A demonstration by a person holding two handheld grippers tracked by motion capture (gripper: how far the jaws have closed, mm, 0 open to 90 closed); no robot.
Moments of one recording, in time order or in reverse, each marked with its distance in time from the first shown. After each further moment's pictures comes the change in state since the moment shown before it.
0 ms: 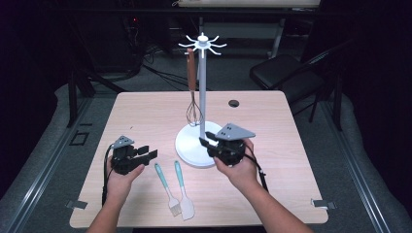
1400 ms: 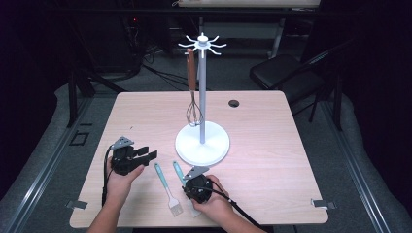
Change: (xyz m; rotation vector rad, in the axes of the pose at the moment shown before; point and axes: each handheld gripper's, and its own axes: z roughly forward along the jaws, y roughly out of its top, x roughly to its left) left arm 0.002 -0.003 0.002 0.004 0.003 -0.002; right arm 0.075 -0.103 0.073 0.442 0.111 0.007
